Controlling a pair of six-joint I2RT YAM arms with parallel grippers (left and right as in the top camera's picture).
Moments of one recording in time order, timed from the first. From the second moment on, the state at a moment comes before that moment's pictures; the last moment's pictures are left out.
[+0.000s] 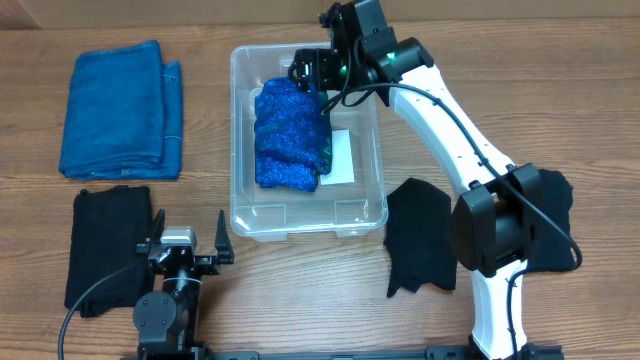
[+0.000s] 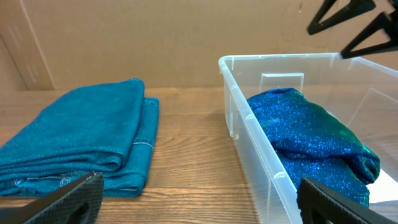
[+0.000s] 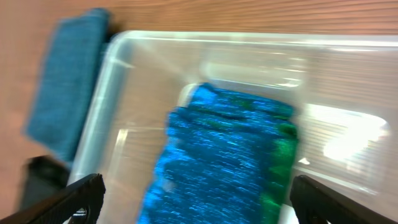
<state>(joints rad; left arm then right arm) 0.03 0.01 0.01 -0.07 0.04 0.00 0.43 2.20 2.09 -0.76 -0.28 0.35</state>
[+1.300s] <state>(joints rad) 0.03 0.01 0.01 -0.07 0.04 0.00 -0.03 1.87 2.20 -1.64 0.34 0.70</state>
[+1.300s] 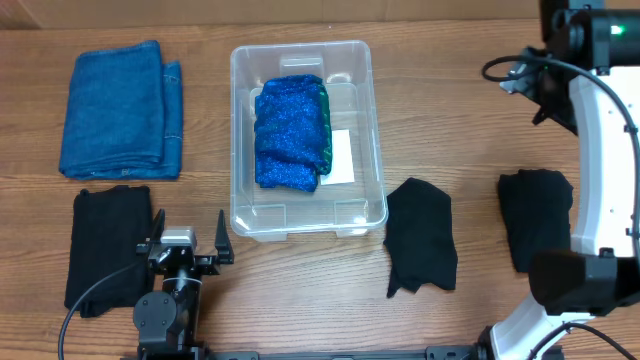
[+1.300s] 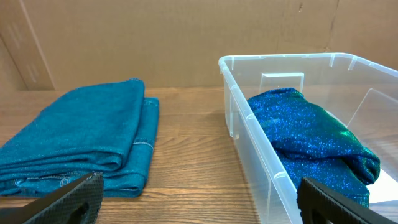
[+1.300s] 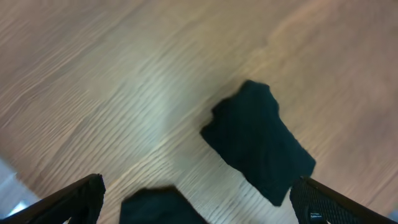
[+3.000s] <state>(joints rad) 0.03 0.01 0.01 -0.07 0.04 0.00 -0.40 1.85 1.12 -0.86 0.07 1.45</state>
